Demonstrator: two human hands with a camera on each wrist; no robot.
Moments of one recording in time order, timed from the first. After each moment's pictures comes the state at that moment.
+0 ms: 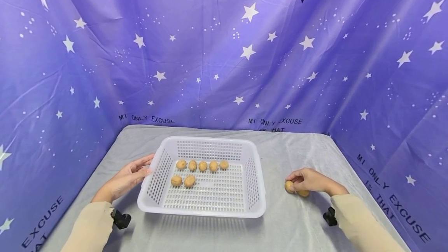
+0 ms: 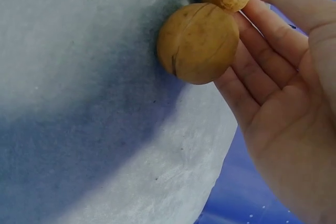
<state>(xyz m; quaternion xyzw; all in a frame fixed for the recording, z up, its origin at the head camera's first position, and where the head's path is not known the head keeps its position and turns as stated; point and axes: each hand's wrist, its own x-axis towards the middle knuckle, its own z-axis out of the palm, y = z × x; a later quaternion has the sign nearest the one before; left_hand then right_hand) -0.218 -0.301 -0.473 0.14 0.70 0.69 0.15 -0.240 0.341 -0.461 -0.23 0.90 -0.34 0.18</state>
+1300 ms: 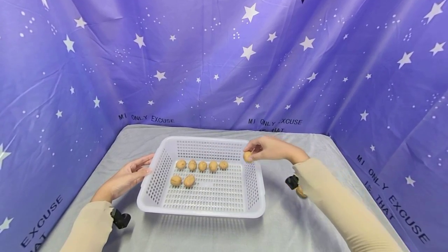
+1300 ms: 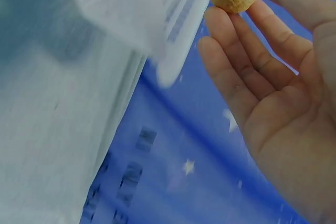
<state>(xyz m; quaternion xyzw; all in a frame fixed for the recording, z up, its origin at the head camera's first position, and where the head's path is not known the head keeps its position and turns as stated) -0.217 -0.300 -0.469 0.14 0.68 0.70 0.16 -0.285 0.202 -0.359 -0.35 0.89 -0.27 0.14</state>
